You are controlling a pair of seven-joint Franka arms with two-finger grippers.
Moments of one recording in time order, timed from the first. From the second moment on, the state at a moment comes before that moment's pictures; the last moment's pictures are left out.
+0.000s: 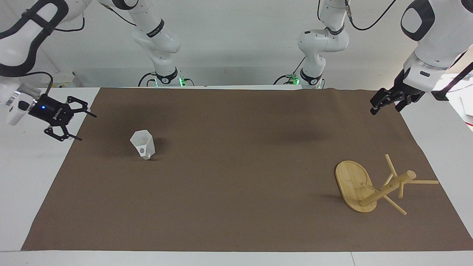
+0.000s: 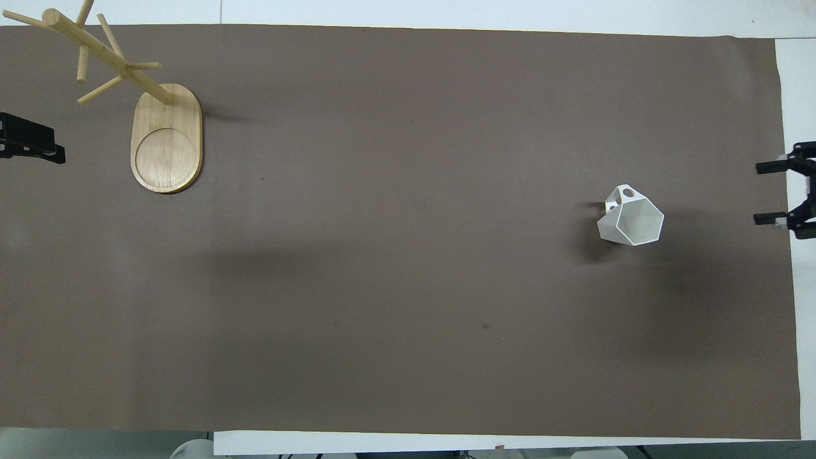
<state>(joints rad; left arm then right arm) -0.08 0.00 0.04 -1.61 -0.02 1.62 -0.10 -0.46 0.31 -0.11 -1.75 0.75 1.51 -1.92</state>
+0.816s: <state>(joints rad) -0.08 0.00 0.04 -1.61 -0.02 1.62 -0.10 -0.49 0.64 -0.09 -1.83 1.04 1.41 -2.49</state>
